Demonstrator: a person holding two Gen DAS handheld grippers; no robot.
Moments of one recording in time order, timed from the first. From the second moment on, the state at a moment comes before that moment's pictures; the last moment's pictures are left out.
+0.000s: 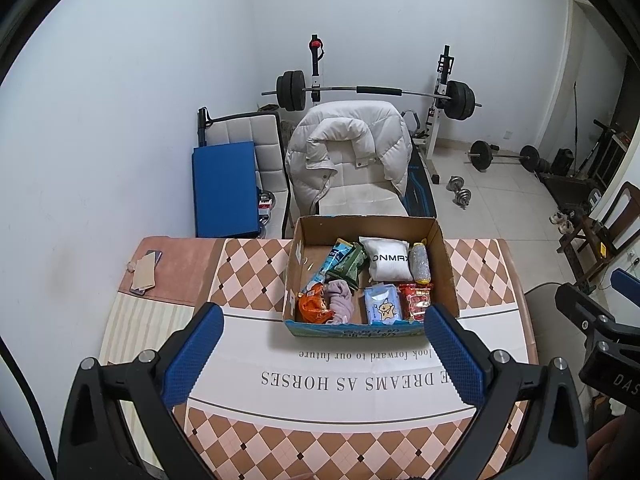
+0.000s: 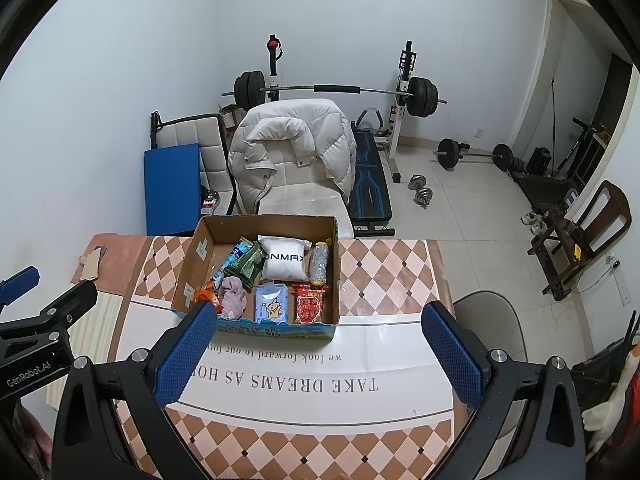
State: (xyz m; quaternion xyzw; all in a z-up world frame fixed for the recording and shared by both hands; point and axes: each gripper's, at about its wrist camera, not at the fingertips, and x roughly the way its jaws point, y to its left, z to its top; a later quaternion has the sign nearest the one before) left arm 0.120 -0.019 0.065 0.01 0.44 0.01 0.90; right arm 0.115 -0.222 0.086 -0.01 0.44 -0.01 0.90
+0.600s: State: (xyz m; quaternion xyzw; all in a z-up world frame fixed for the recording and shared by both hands) left arm 0.116 -0.018 0.077 0.01 0.44 0.01 0.90; right arm 0.111 -0.221 0.085 -0.01 0.43 -0.01 0.90
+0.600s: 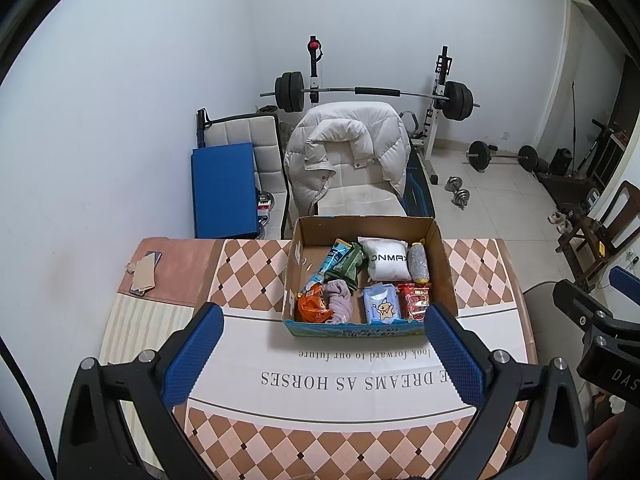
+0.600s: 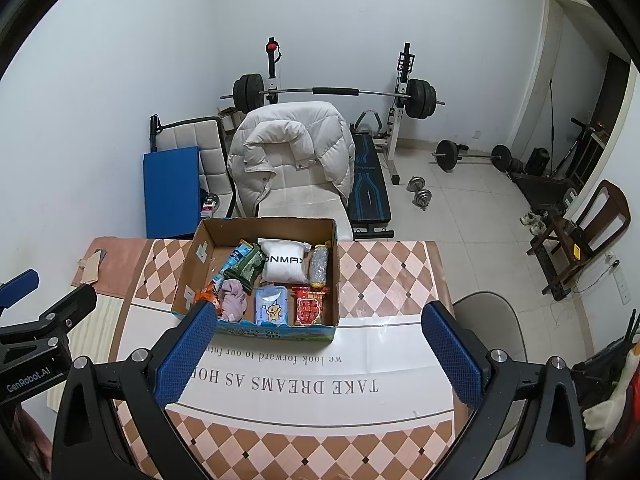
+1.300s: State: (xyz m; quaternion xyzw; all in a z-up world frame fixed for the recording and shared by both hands) left arm 0.119 -0.017 0.080 0.01 0.44 0.01 0.90; right arm 0.110 -0.223 0.092 -0.01 0.43 -0.01 0.90
